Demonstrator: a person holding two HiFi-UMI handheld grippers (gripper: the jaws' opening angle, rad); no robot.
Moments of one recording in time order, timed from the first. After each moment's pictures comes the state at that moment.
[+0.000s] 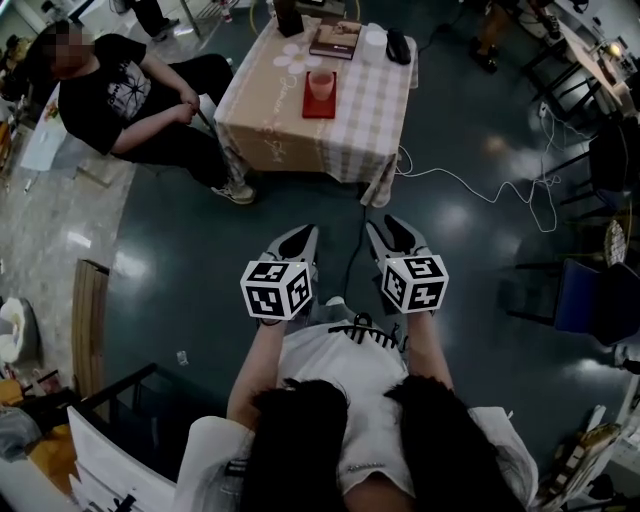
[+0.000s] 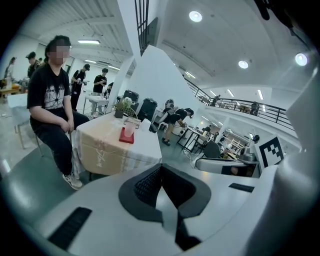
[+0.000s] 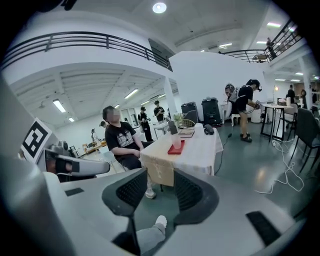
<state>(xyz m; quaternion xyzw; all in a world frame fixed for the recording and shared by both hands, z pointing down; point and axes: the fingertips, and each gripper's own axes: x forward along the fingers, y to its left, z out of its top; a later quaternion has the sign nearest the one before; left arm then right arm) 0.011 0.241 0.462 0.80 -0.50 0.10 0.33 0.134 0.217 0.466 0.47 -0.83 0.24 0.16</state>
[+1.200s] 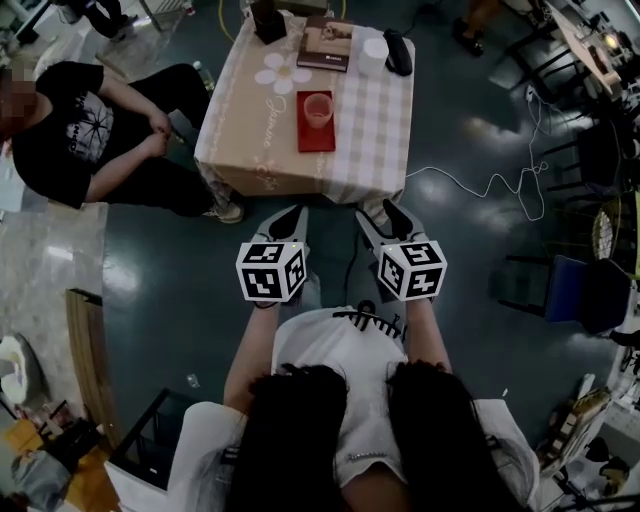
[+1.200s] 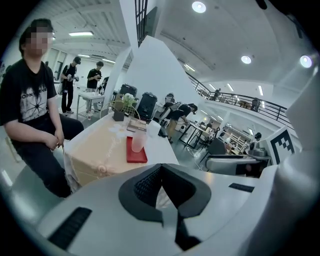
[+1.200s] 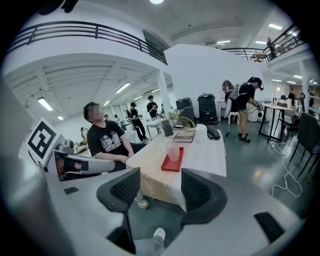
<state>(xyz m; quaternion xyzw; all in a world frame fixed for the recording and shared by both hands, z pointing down) -0.053 0.041 0.474 0.80 -0.48 0.14 0.33 0.077 0.039 0.466 0.50 -0.81 0.26 0.19</state>
